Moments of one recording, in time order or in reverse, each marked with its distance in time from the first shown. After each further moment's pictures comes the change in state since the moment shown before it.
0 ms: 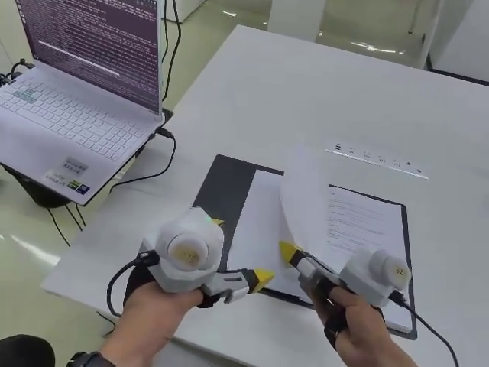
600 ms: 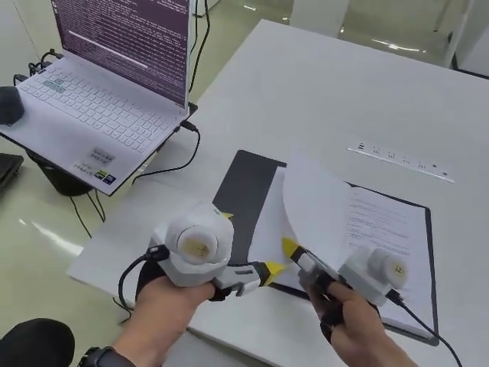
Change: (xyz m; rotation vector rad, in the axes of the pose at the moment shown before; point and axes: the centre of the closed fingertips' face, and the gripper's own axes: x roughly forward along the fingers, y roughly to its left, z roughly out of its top) left arm -0.016 0.014 0.000 -0.053 -0.031 0.039; right arm 0.034 0.006 -0.020 0.081 -0.007 -0.017
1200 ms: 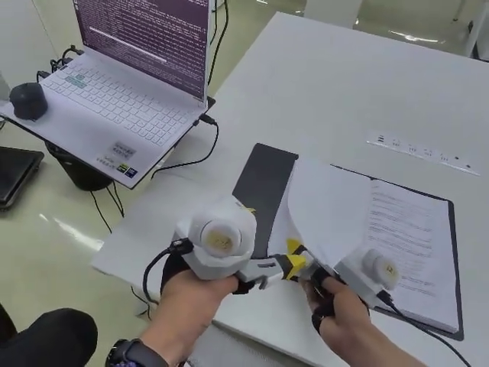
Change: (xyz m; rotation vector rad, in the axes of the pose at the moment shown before) left arm -0.002 -0.009 -0.006 -0.012 -0.002 -0.016; right arm 0.025 -0.037 -0.034 0.144 -0.033 -0.133
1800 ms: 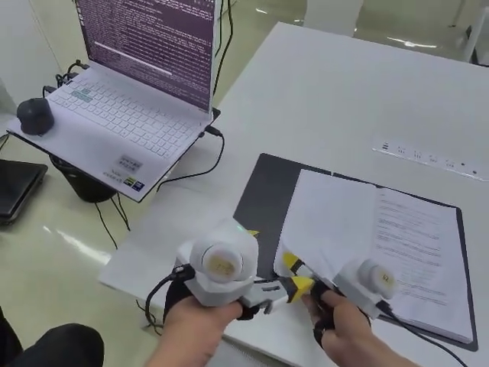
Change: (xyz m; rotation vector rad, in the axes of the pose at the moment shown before) left arm -0.007 0.007 -0.009 -0.040 0.004 -0.010; right arm 0.010 0.000 -0.018 -0.020 0.051 -0.015
